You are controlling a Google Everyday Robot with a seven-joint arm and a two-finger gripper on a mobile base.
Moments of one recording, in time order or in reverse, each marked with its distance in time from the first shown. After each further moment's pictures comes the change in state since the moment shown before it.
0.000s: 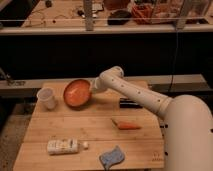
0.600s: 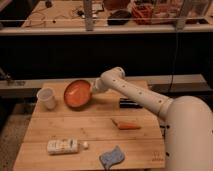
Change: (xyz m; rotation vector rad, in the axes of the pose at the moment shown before) arm -0.002 0.001 -0.002 0.017 -0.010 -0.026
